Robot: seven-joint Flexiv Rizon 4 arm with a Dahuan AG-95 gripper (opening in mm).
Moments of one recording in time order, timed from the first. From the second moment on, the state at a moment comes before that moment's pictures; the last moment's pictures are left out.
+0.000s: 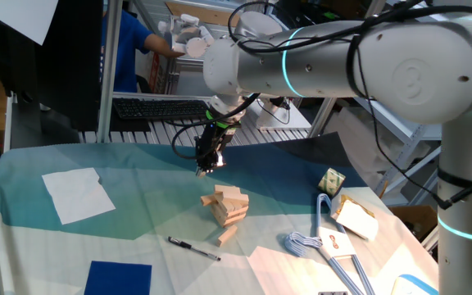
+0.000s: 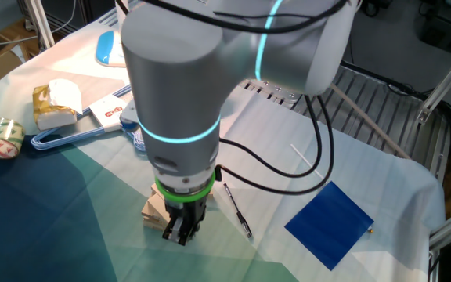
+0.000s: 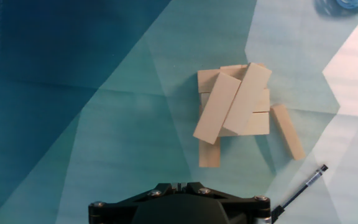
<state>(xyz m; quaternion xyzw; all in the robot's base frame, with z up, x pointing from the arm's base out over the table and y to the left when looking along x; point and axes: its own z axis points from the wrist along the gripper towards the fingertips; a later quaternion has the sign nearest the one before) 0.686 0.093 0.114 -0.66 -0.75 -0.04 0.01</state>
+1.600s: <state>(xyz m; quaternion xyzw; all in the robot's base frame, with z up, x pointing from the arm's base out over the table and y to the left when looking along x) 0.686 0.084 0.081 -0.65 -0.76 -0.02 0.01</state>
